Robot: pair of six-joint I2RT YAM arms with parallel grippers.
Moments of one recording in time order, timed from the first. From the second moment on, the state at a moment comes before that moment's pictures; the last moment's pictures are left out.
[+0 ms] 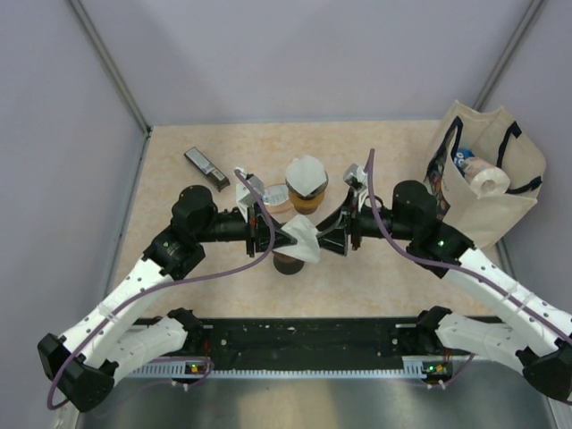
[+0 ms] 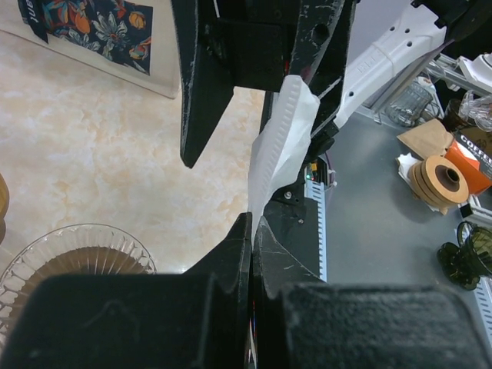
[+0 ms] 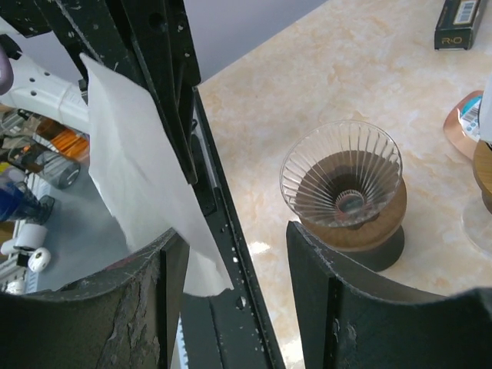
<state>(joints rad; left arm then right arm) -0.62 0.90 0.88 -0.08 0.87 -0.27 0.72 0.93 0.91 -0.17 -0.60 0.31</state>
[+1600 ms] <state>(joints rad) -0.70 1.40 1.34 -0.18 0.57 -0.55 0.72 0.96 1.02 -0.43 0.11 0.28</state>
